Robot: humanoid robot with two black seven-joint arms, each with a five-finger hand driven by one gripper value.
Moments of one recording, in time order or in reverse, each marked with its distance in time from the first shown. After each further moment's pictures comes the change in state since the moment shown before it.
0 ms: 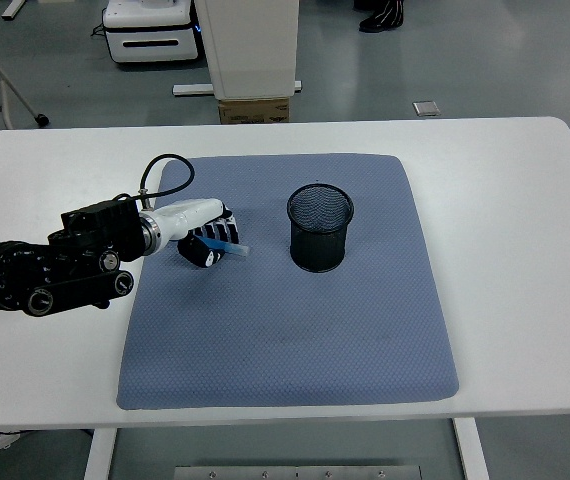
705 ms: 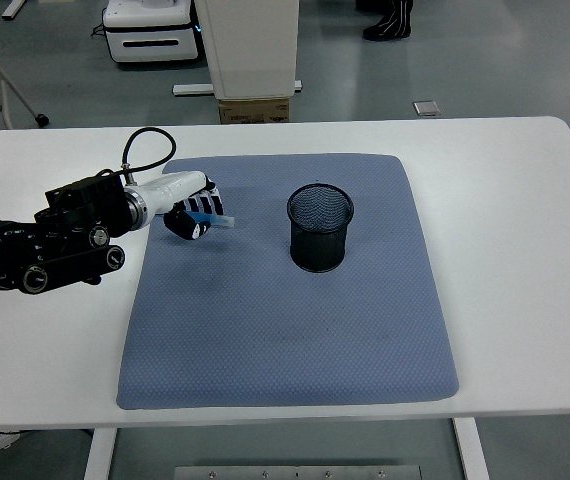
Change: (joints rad) left arm -0.032 0.003 -0.025 0.090 -0.027 0.000 -0.004; right arm 0.000 0.000 0.000 0.000 0.000 0.000 0.000
